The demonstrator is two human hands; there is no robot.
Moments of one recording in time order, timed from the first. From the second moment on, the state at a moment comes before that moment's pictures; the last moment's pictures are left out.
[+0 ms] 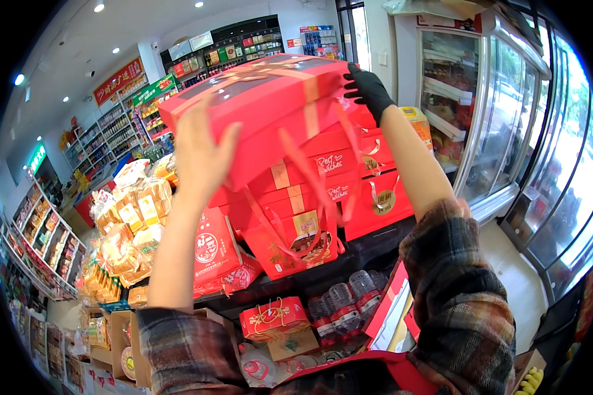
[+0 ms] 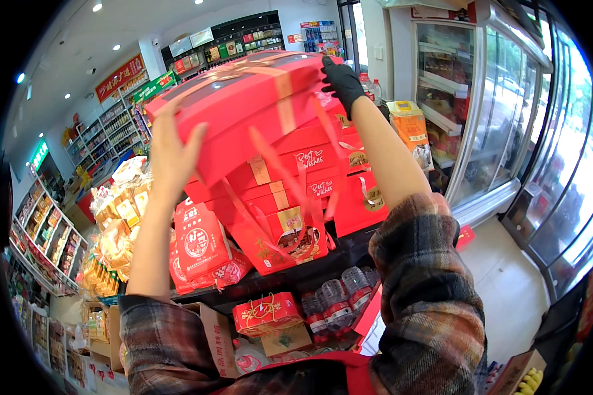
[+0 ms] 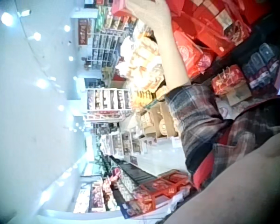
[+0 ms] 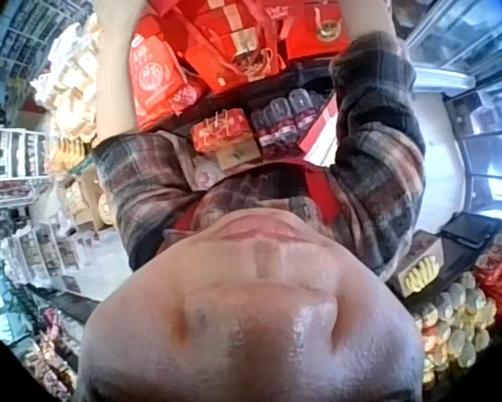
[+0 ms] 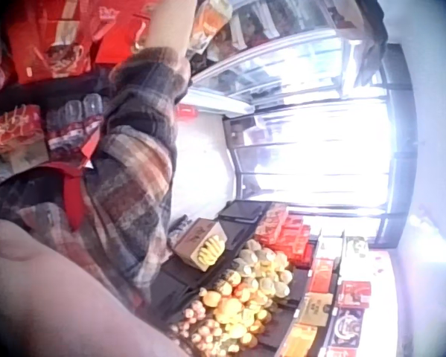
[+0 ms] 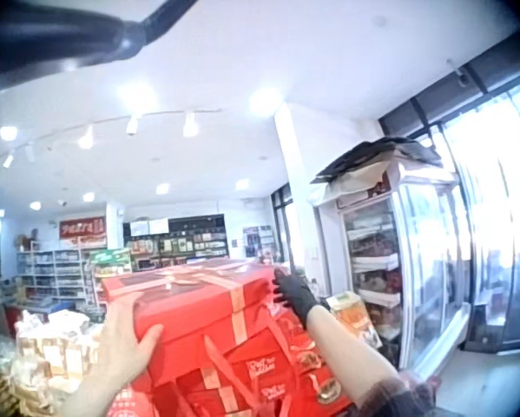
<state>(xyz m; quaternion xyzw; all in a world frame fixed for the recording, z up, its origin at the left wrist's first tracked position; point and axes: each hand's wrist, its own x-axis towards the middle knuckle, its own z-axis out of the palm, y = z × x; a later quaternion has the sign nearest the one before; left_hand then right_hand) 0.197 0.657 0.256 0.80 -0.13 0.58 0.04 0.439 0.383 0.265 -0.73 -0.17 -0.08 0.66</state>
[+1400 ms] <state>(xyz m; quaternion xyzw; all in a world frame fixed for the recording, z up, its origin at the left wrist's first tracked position) 0.249 0.561 0.346 0.98 -0.04 0.21 0.02 0.410 0.372 0.210 -0.60 -0.33 -0.29 0.67</state>
